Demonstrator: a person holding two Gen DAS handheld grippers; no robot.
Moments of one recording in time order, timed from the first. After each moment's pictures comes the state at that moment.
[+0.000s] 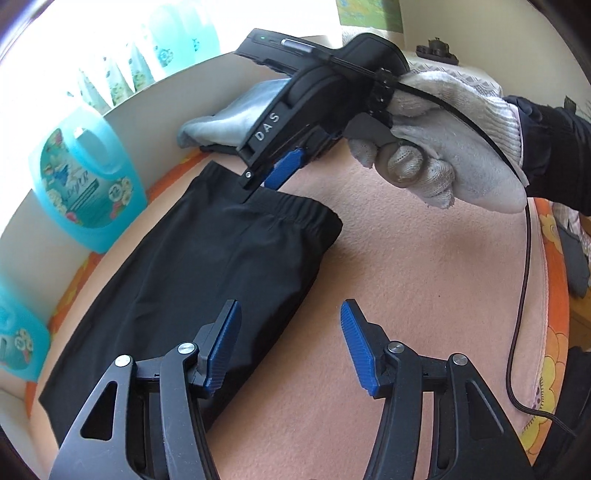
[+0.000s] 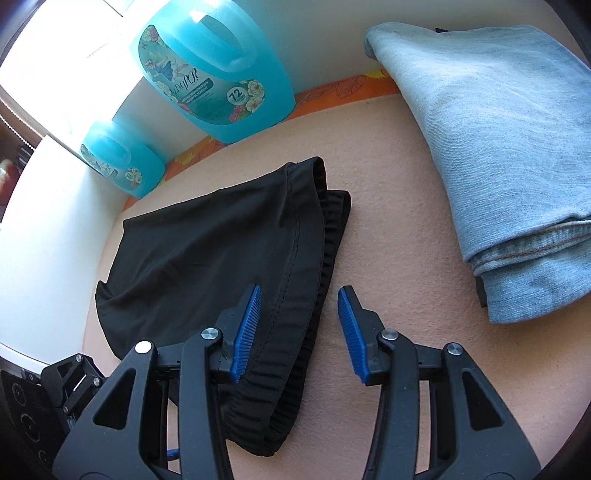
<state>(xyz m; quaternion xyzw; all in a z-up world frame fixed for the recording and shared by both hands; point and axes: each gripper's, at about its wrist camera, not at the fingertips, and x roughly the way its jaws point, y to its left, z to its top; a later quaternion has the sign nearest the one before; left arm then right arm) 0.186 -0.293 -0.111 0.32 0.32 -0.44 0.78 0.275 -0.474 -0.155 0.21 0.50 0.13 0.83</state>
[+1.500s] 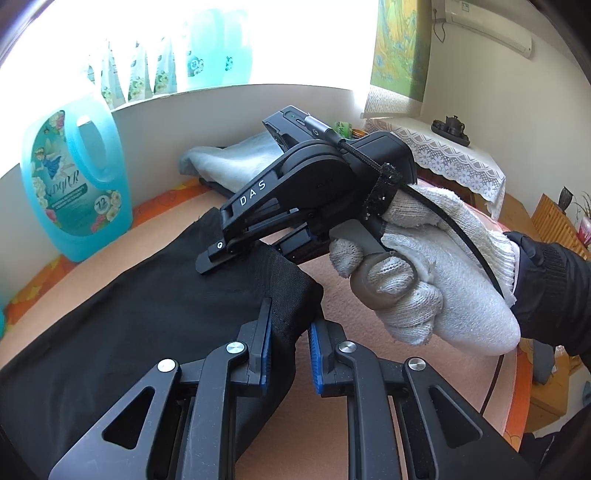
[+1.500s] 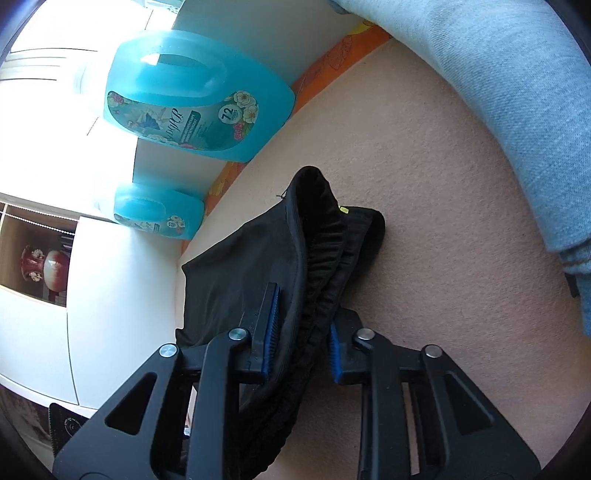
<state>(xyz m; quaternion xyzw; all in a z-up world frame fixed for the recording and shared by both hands) 0.234 -0.302 -0.093 0.15 0.33 -0.48 0.80 0.301 -0.481 -0.181 0.40 0.48 0.17 0.76</state>
